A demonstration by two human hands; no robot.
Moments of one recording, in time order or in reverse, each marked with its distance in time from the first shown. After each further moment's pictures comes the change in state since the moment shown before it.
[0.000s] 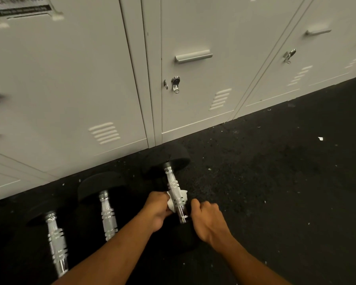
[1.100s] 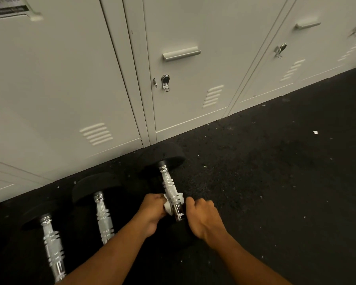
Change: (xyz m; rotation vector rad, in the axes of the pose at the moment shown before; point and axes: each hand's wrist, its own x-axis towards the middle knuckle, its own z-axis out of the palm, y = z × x) left_hand 0.004 -0.016 -0.006 0.187 -0.032 0.082; right_hand -0.002 -0.003 -0.005 0.103 -0.006 0.058
